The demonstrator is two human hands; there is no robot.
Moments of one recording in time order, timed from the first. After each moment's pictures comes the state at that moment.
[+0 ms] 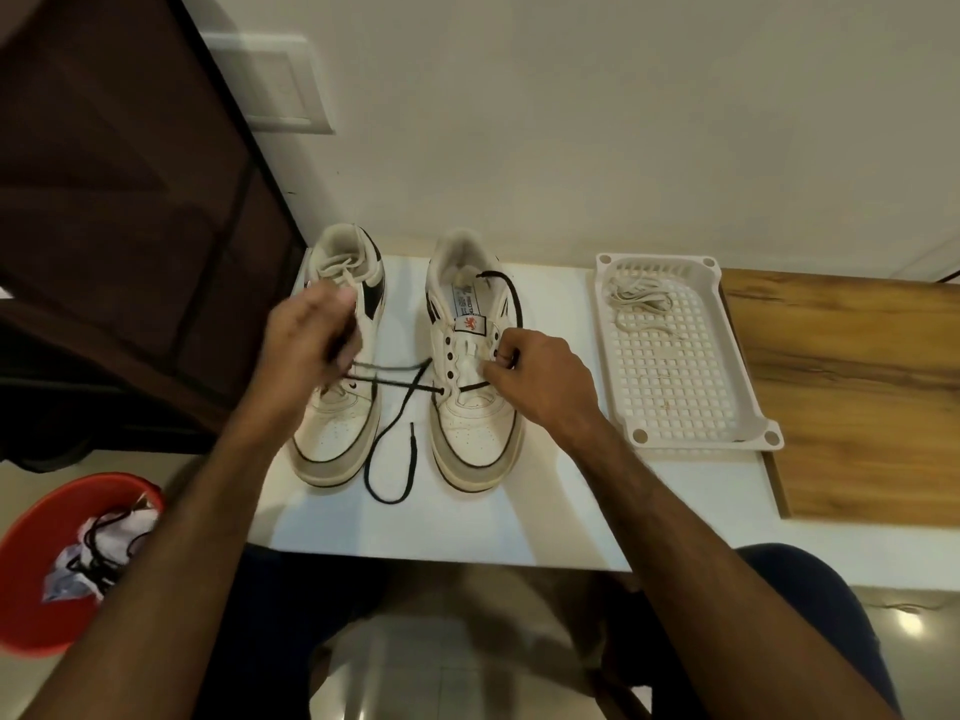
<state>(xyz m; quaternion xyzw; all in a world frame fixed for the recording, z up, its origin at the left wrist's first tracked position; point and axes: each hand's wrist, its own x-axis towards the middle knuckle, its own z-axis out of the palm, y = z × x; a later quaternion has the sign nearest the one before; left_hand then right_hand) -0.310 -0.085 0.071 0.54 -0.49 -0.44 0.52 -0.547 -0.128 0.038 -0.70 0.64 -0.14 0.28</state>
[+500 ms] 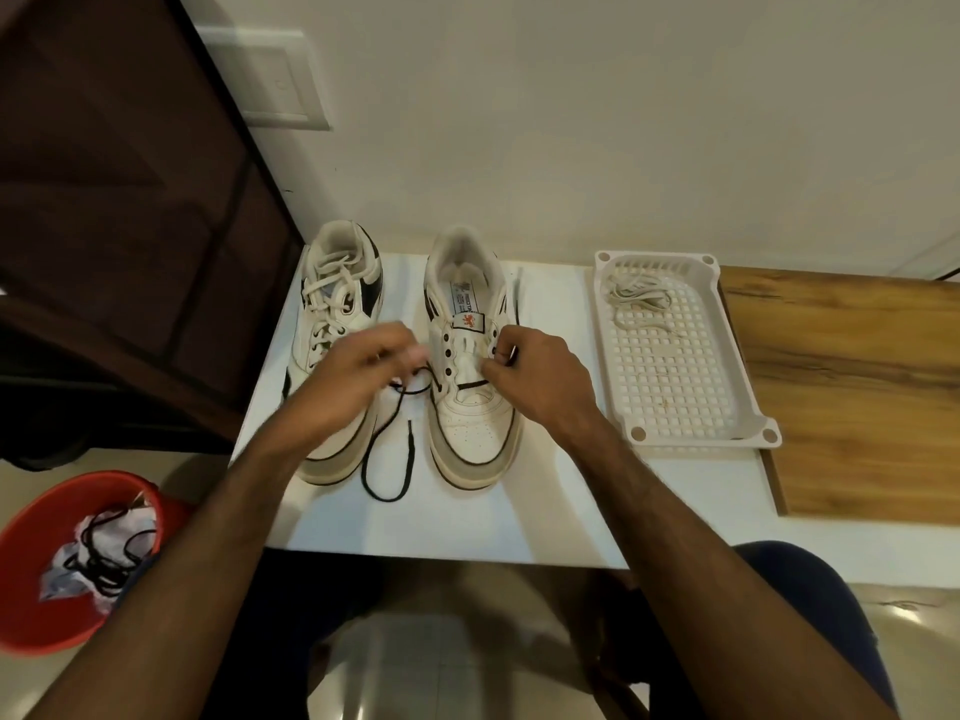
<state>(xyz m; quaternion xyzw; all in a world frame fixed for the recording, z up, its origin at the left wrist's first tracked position) -0.327 -0.083 0.053 0.52 -0.64 -0.44 0.37 -0.545 -0.128 0.037 -0.70 0.64 -0.14 0.29</state>
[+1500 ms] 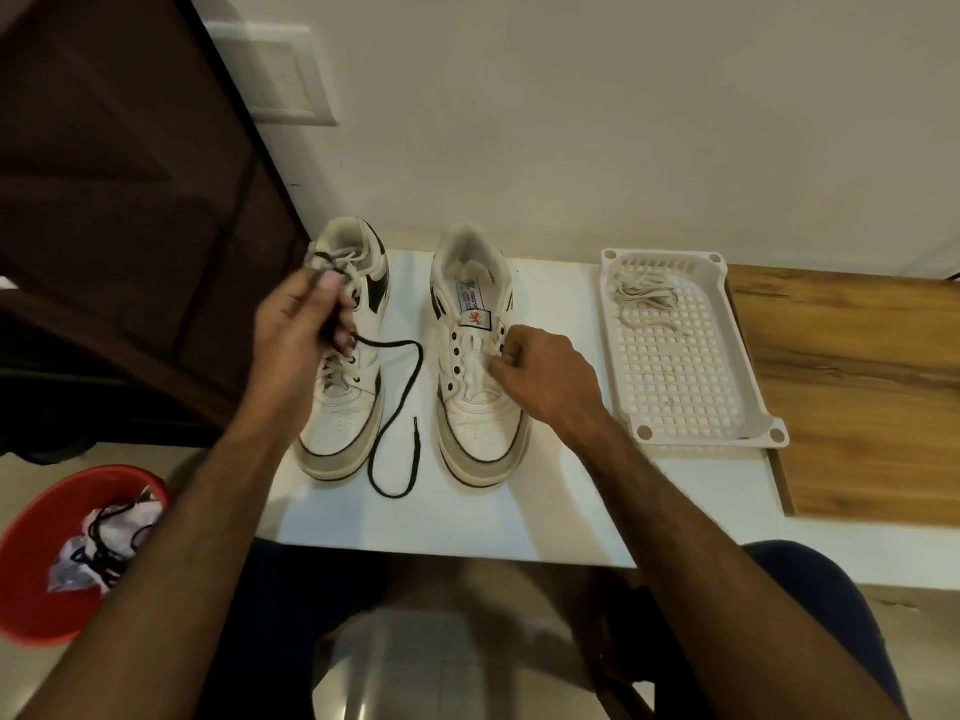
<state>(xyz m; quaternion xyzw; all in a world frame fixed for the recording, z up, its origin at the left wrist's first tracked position) -0.307 -0.086 0.064 0.53 -0.43 -0.42 0.60 -0.547 -0.125 0.041 -0.71 0.64 -0.12 0.28</state>
